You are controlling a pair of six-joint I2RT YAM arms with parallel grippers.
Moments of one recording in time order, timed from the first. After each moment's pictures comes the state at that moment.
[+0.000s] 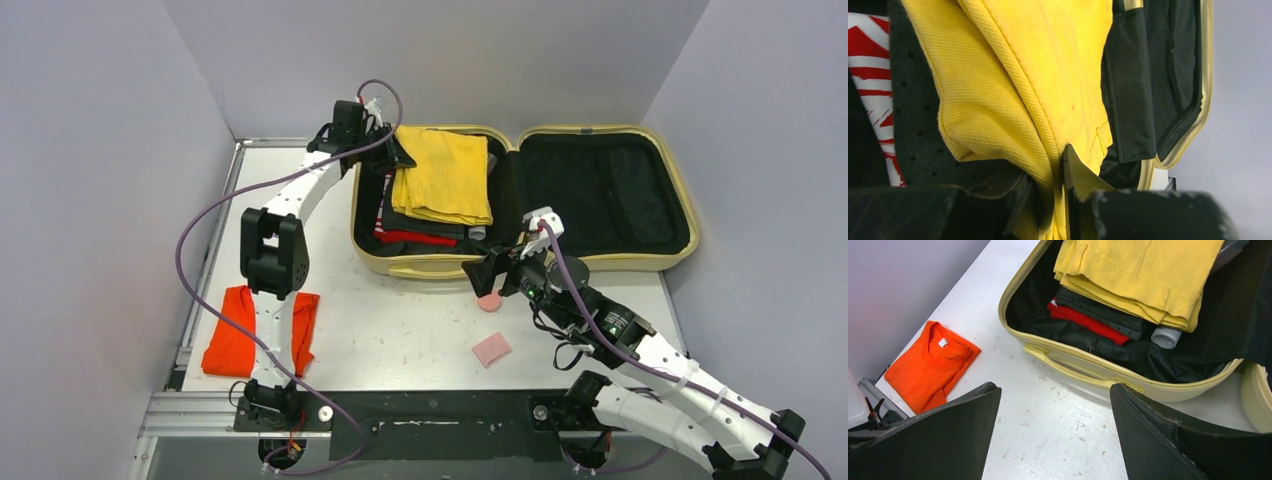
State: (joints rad) left arm -0.28 2.20 1.97 -0.37 0.54 -0.61; right arm 0.84 0.74 0.76 -0.24 0.21 0.37
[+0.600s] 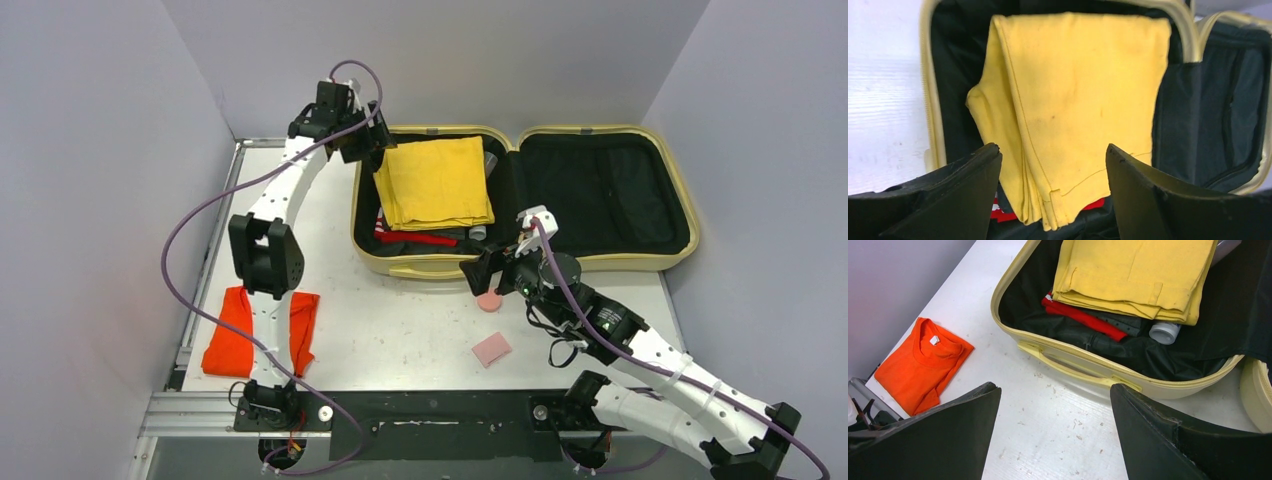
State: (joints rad) left arm -0.25 2.23 2.21 -0.71 0.26 -0.54; right arm 0.84 0.77 0.77 -0.24 0.22 0.37
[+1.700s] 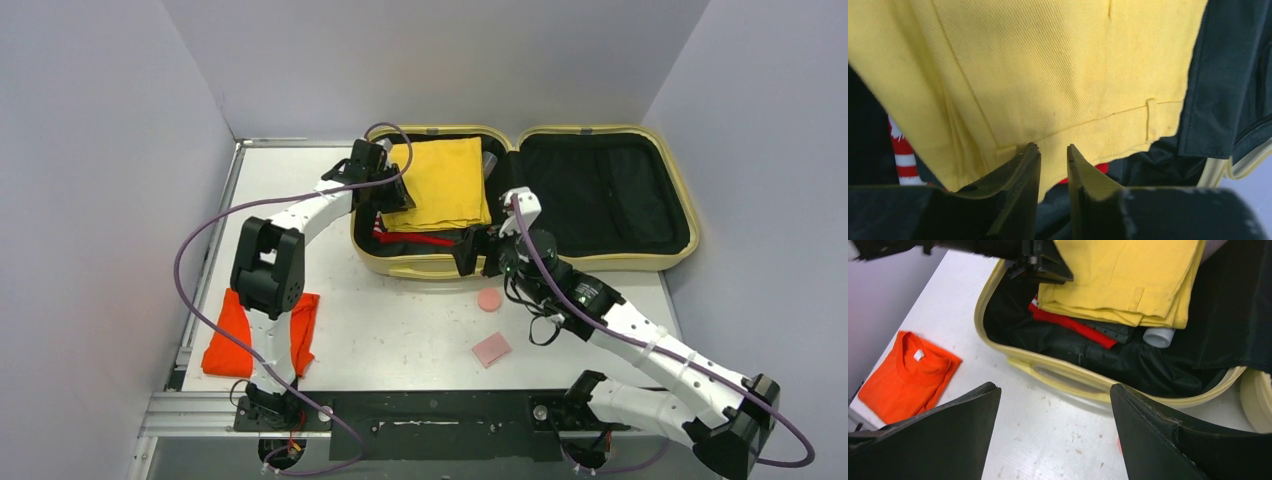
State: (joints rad) left arm -0.39 2.04 1.59 -0.35 0.26 -0.64; right arm 0.82 0.94 0.85 -0.23 0.24 0.40
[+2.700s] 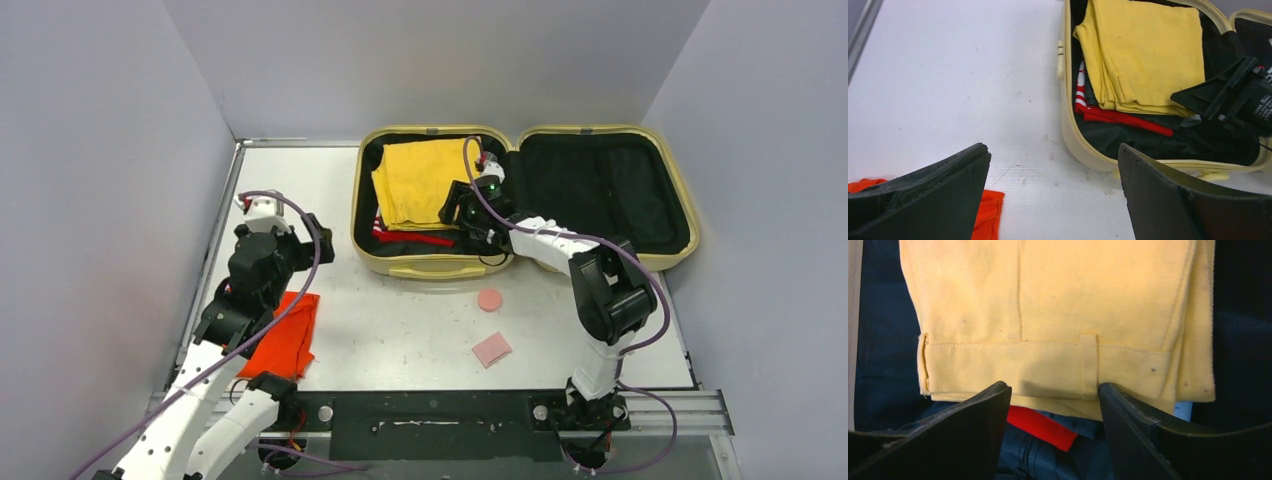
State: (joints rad) left arm -0.38 0.75 0.83 -0.38 -0.27 -0.37; right arm 0.48 1.82 1.16 0.05 0.00 0.61
